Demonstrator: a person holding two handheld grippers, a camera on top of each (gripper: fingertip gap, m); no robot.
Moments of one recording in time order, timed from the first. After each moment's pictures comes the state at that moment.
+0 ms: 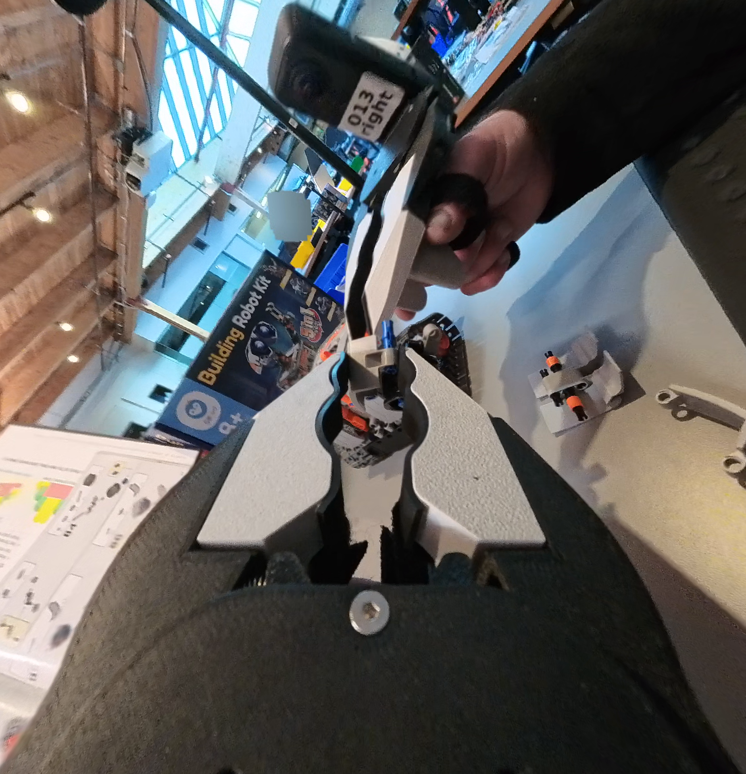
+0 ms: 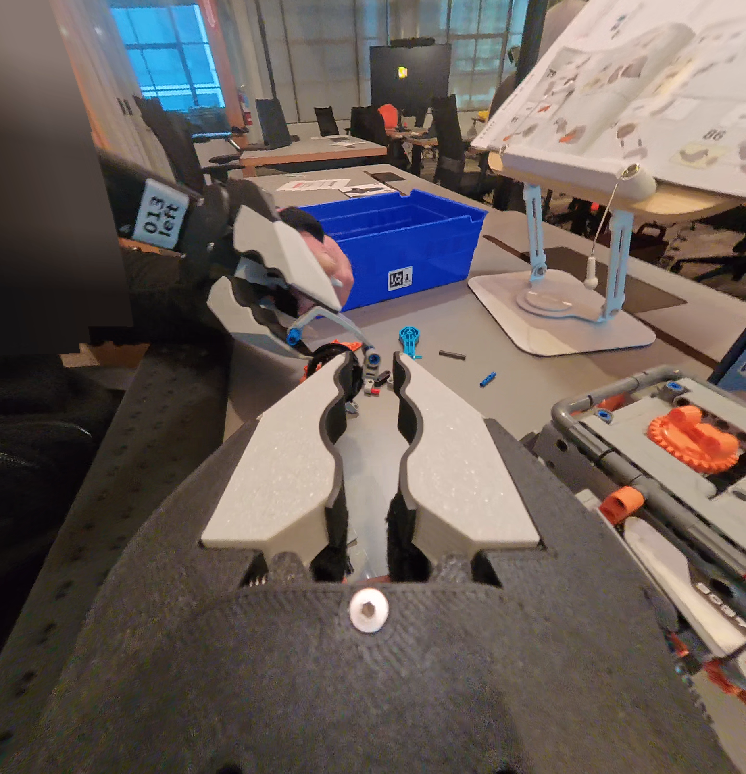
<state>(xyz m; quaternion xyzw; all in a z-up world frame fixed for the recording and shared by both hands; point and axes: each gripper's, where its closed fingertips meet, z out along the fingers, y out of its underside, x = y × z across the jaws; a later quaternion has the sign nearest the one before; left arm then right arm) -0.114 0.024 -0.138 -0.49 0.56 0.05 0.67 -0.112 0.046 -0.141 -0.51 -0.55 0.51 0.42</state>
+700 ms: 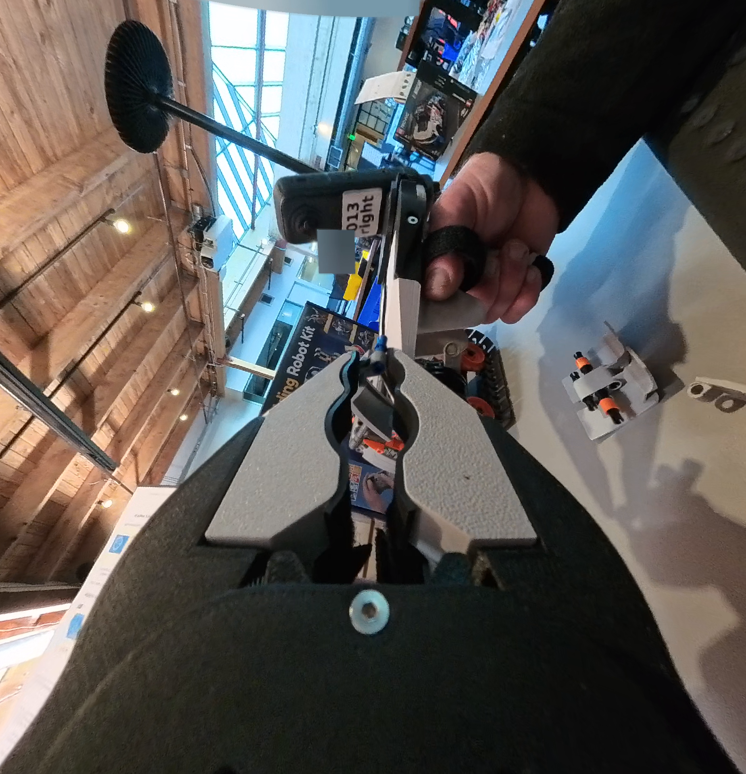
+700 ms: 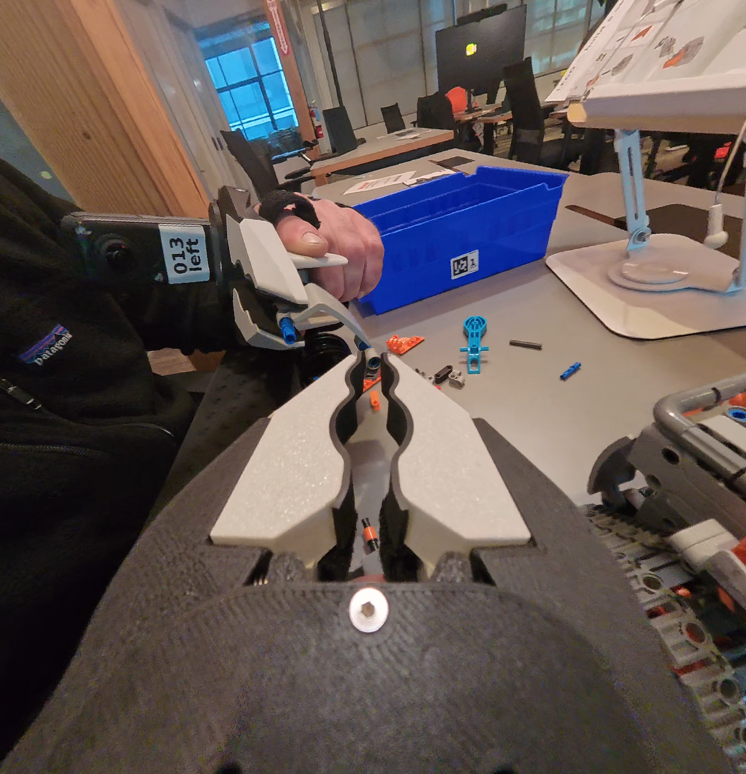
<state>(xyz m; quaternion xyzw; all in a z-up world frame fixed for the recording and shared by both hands) -0.098 0.005 -0.125 -0.39 0.59 0.14 0.70 -0.120 0.024 -0.151 -0.50 -0.55 0.58 0.33</state>
